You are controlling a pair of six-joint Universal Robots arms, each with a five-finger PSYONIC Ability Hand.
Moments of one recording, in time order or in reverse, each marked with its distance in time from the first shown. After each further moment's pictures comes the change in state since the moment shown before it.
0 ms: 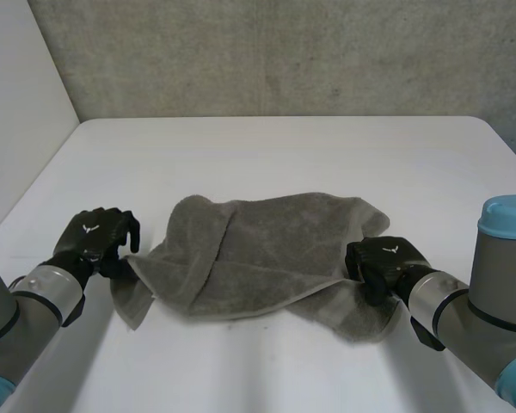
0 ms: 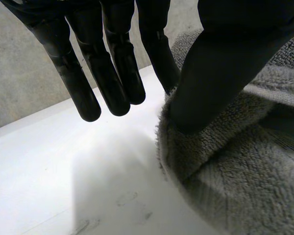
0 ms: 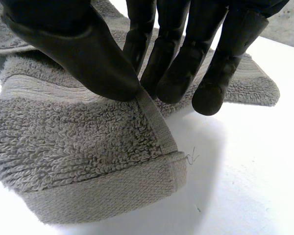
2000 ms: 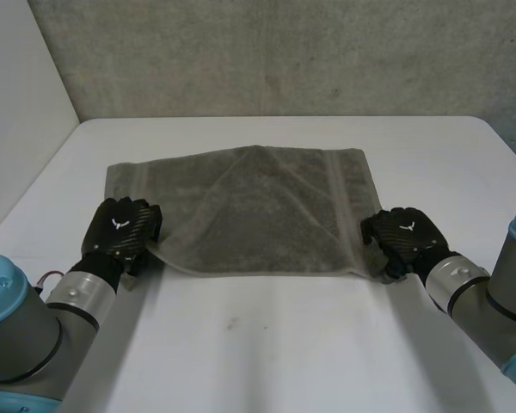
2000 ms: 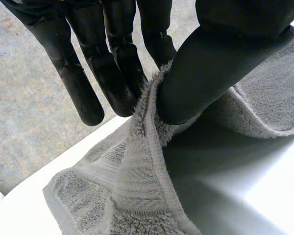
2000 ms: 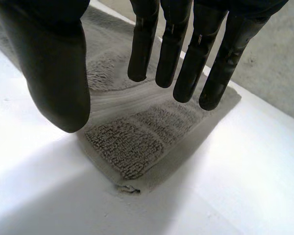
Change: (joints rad) left arm -0.179 -0.021 -0.042 0.240 -0.136 0.111; right arm -0.140 0.056 0.046 -0.286 -0.128 -0.173; left_hand 0.245 0.266 0.265 0.268 0.255; right_hand -0.693 -0.643 -0.671 -0.693 -0.725
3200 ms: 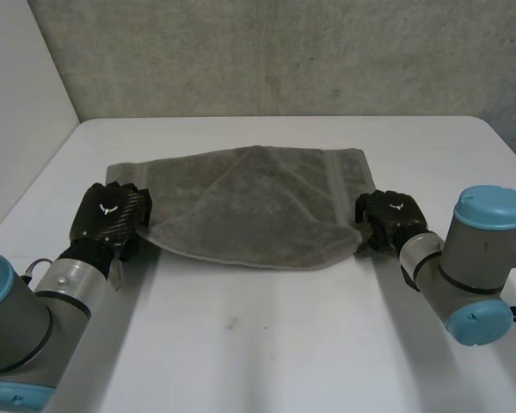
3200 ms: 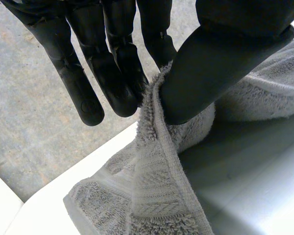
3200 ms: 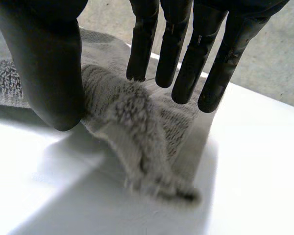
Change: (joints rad) left arm 0.024 0.037 0.018 0.000 -0.003 -0.009; right arm 0.089 0.236 -0.294 -0.008 0.182 0.226; left_hand 0.000 0.000 0.000 0.000 0.000; right_hand 0.045 0.006 0.036 0.048 0.078
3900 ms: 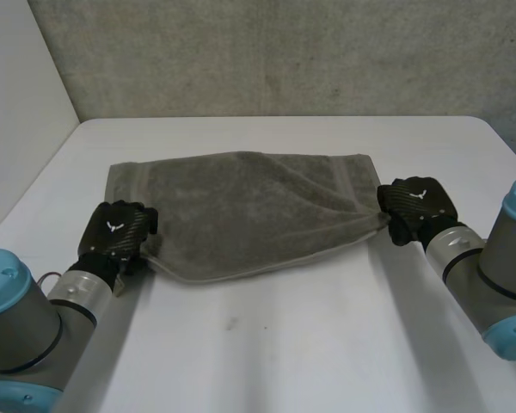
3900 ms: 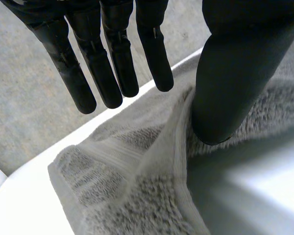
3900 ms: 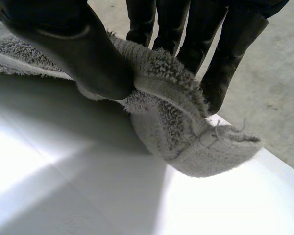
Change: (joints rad) left arm 0.013 -0.107 0.010 0.001 0.003 0.009; right arm -0.046 -0.241 0.175 0.010 -0.021 -0.221; left_hand -0.457 -0.481 -0.480 -0.482 -0.472; right_hand 0.646 0.657 0.635 0.646 0.648
